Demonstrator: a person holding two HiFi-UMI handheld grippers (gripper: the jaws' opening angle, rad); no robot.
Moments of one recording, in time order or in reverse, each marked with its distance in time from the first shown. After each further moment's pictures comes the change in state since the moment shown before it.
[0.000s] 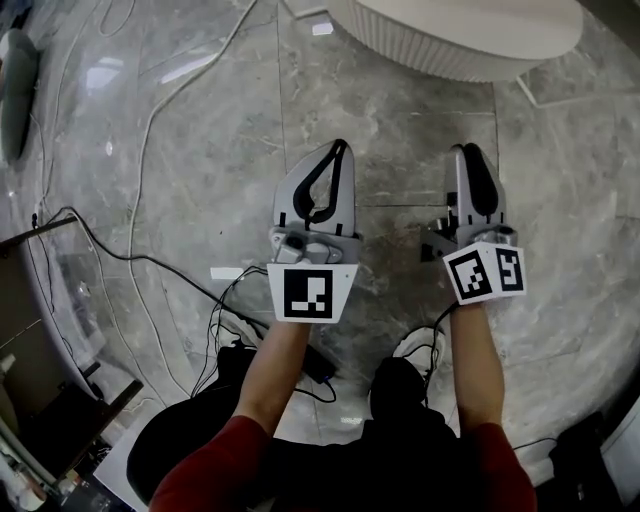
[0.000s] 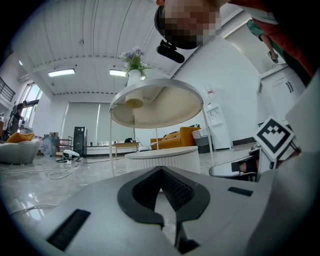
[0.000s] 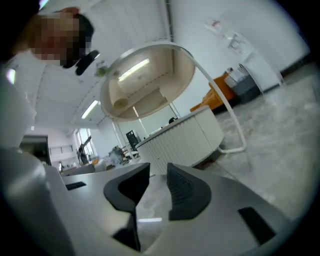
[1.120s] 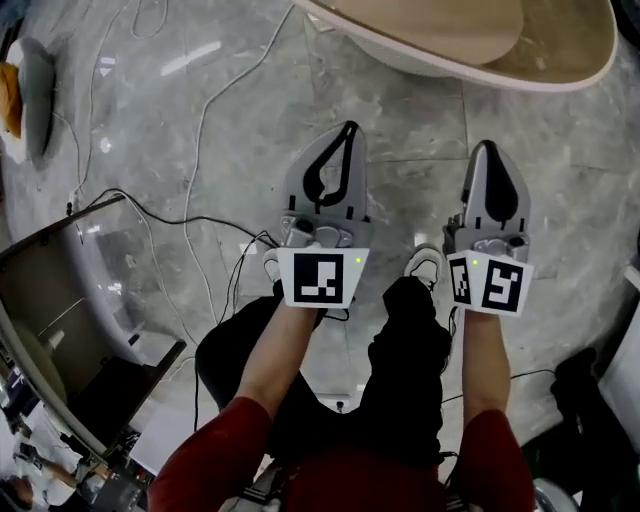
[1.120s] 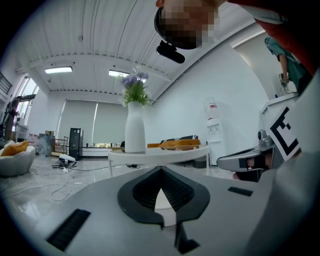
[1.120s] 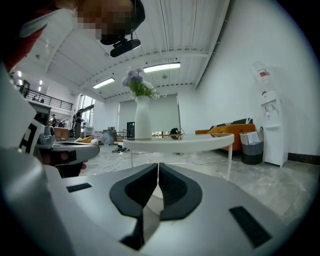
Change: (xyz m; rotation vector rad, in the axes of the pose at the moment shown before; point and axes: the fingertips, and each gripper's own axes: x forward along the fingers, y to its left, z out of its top) left arm -0.024 0.046 0.244 -0.040 -0.015 -0.058; right arm -0.066 0.161 0.228 -0.473 -0.005 -0.120
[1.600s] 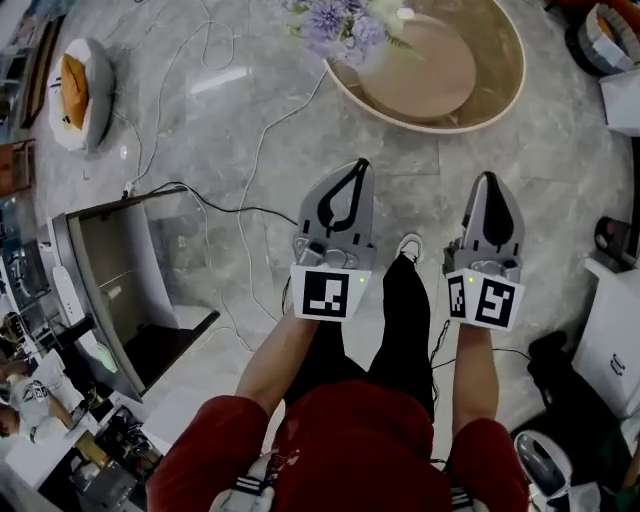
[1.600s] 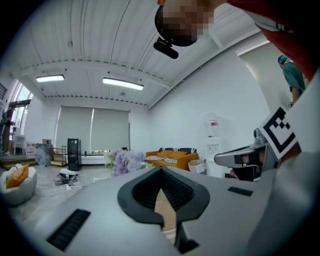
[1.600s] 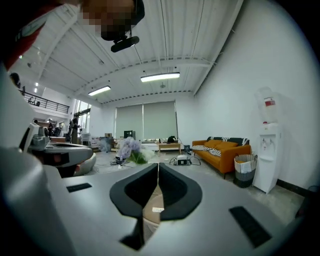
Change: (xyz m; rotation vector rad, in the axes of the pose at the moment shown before) left arm -0.028 0.026 0.363 -0.004 0.042 -0.024; right arm -0.073 0.002 0.363 0.004 0.013 -0.031
